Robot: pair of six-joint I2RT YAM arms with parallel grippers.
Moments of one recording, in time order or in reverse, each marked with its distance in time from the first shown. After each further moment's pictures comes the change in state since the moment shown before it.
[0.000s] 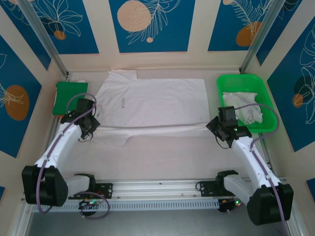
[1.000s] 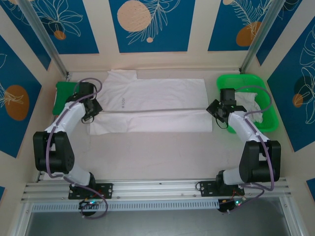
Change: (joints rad) left arm 0.053 0.341 0.236 0.142 0.075 0.219; right arm -0.116 0.410 0.208 0.204 -0.090 -0.163
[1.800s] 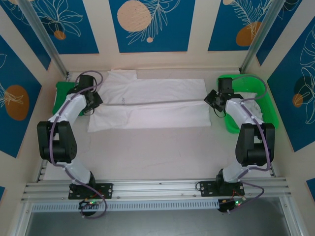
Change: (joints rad) left arm 0.018 0.142 0.154 0.031 0.026 0.063; right arm -0.002 0.208 0.206 0.009 -0.039 -0.033
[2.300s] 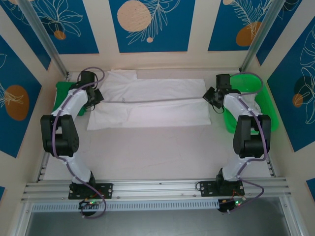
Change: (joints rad) left arm 0.000 0.094 0.103 -0.012 0.001 0.049; right arm 0.000 0.111 0.098 -0.015 -0.014 -0.010
